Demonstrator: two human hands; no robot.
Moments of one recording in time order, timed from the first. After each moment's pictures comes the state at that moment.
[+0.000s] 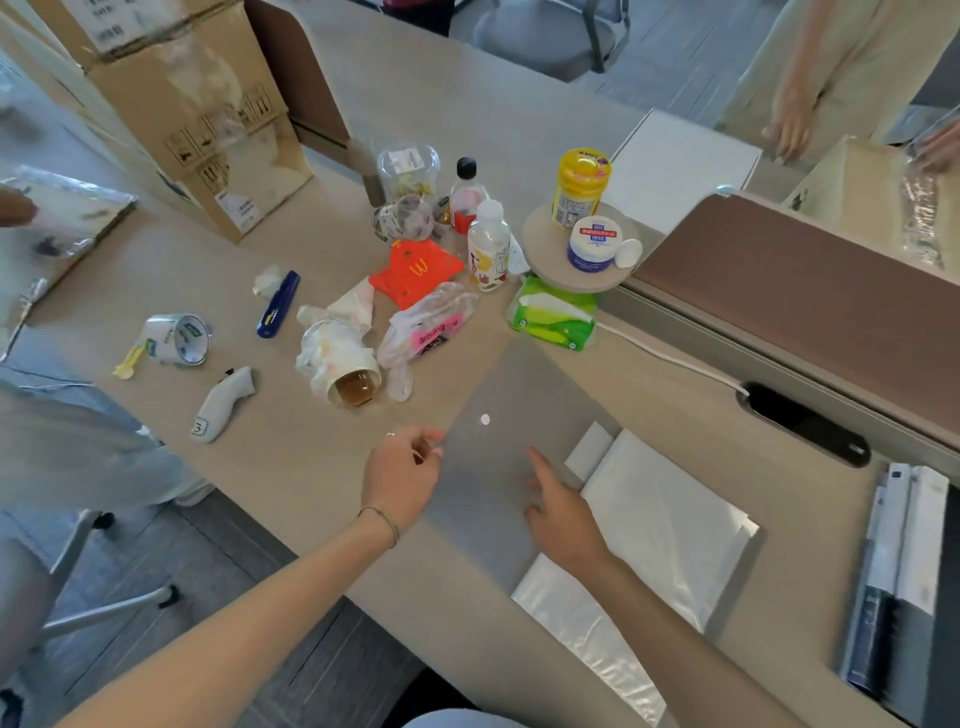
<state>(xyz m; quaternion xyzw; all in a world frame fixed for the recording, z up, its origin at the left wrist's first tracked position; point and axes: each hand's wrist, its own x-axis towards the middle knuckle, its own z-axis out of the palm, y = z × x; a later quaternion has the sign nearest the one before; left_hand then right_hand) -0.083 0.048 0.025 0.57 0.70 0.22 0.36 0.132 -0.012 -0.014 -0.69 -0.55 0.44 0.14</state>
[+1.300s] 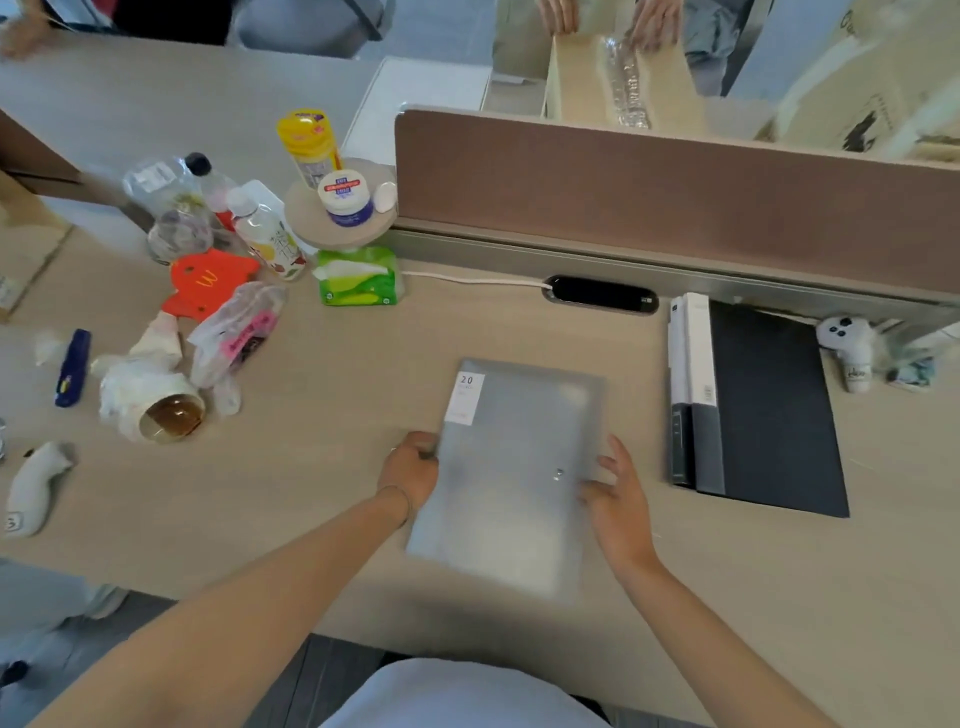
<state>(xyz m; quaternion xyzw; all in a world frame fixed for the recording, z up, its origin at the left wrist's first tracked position) 0.096 -0.025 -0.053 0.57 0.65 0.01 0.51 0.297 -0.203 -0.006 -0.79 -0.11 0.37 0.47</state>
